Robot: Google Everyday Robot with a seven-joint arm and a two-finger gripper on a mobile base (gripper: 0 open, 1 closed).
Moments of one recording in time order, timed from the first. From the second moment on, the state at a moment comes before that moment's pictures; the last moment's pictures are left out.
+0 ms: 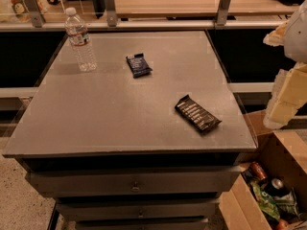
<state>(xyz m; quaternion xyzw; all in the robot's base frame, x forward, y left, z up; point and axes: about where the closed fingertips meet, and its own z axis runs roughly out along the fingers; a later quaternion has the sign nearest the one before) 0.438 -0.215 0.981 -0.60 0.78 -0.04 0.17</state>
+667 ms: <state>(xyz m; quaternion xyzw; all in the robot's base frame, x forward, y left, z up) 0.442 -0.204 0.984 -0.59 0.79 -0.02 0.19</state>
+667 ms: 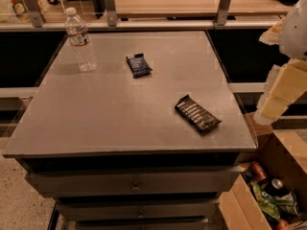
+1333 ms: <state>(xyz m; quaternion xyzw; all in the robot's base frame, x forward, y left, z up) 0.442 -0.182 0.975 -0.49 0.84 0.04 0.24</state>
